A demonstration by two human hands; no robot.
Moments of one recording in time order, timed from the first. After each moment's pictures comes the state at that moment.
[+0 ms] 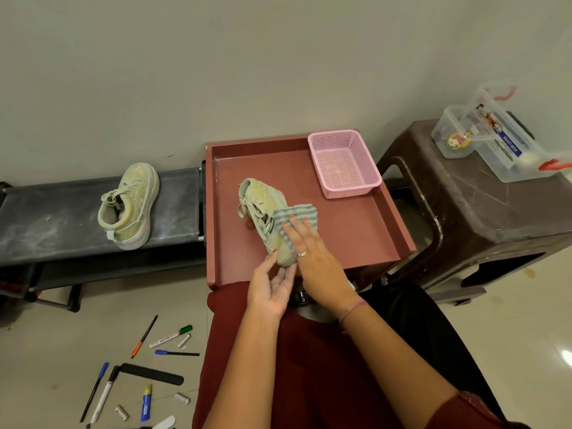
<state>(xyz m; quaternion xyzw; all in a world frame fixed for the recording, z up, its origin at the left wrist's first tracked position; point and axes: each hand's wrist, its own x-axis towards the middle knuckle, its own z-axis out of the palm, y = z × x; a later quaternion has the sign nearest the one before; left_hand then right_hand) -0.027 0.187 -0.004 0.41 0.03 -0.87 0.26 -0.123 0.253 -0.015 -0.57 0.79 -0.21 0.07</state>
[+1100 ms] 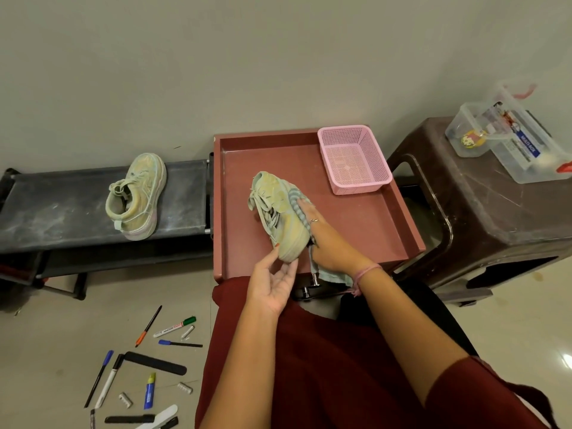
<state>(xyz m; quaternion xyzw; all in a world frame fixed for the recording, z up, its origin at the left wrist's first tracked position) -0.018 0.179 0.003 0.42 0.06 -0.87 0.24 -0.153 0.224 0.012 -0.49 0.77 -0.27 0.30</state>
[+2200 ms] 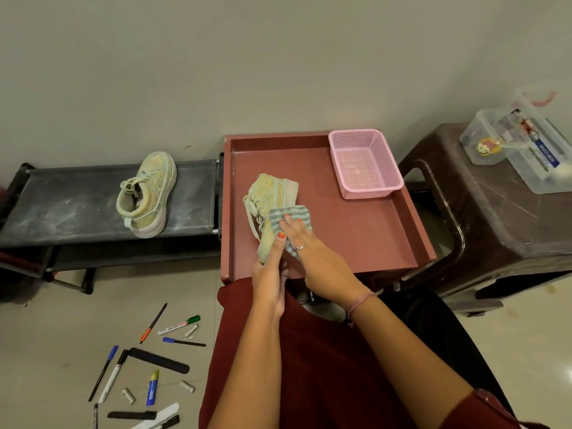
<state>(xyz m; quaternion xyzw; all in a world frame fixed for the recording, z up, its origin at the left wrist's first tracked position) -0.019 0.171 -0.024 0.46 -0.27 -0.79 0.29 -0.113 0.231 0.022 -0.60 0.75 -0.17 0.21</state>
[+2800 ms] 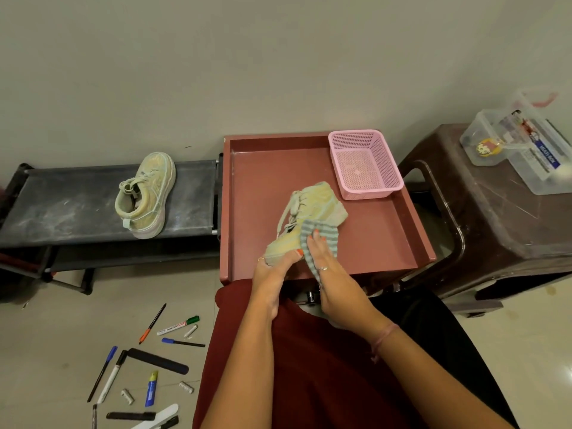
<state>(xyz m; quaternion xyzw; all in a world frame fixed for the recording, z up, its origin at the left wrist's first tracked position) -0.013 0.168 -0.025 0.44 -0.40 -0.78 0.20 -0.110 0.277 0.001 -0.56 0.76 -0.23 0.23</state>
